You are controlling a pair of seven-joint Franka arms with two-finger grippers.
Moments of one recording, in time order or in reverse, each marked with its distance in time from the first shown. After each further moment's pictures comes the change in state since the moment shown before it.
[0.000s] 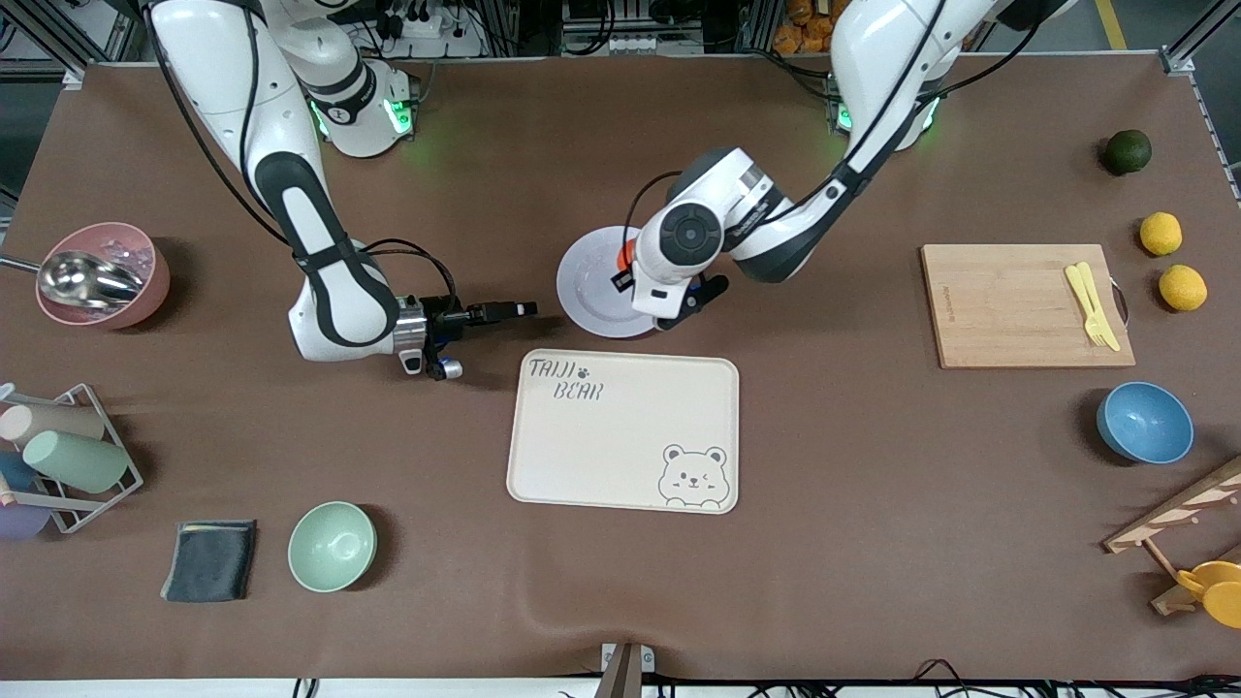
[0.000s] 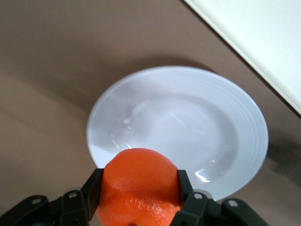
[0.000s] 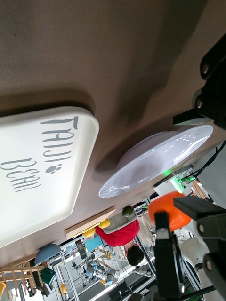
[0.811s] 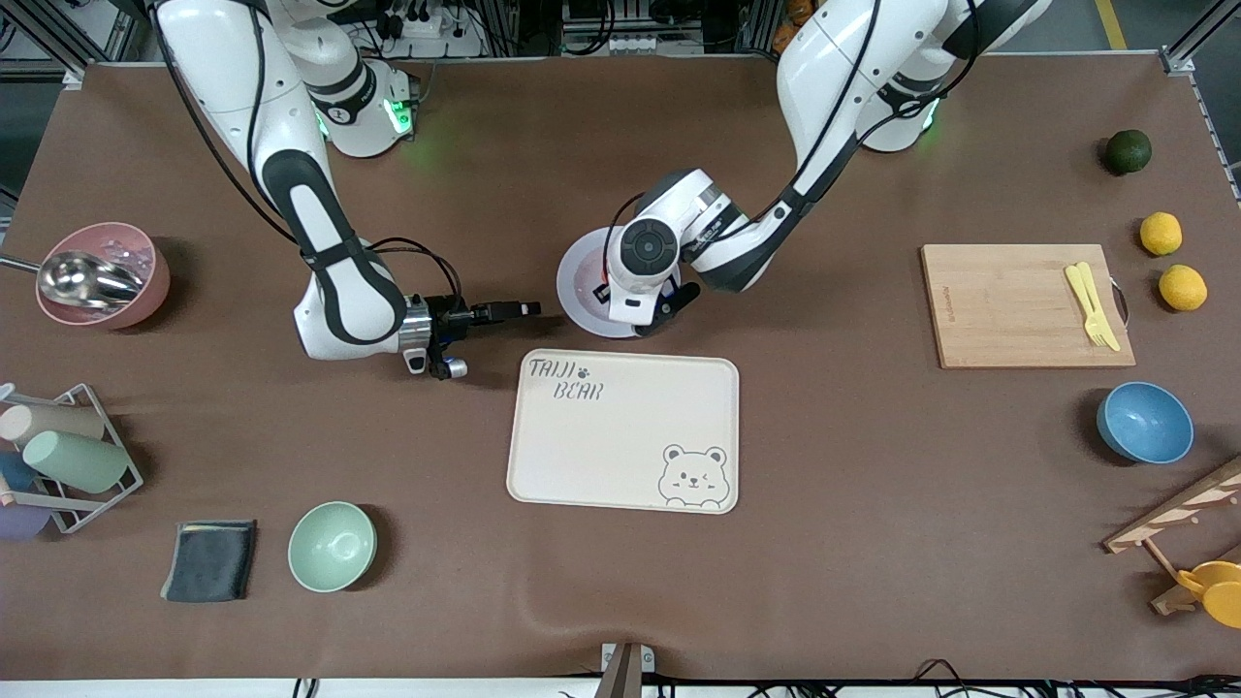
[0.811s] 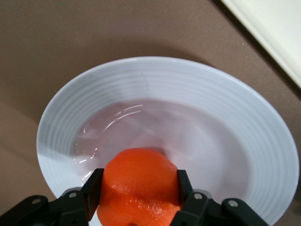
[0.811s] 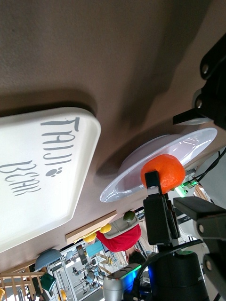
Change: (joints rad) left arm -0.178 0.094 0.153 0.038 0.000 0.086 -0.039; right arm 0.016 0.000 0.003 0.000 -0.001 0.032 0.003
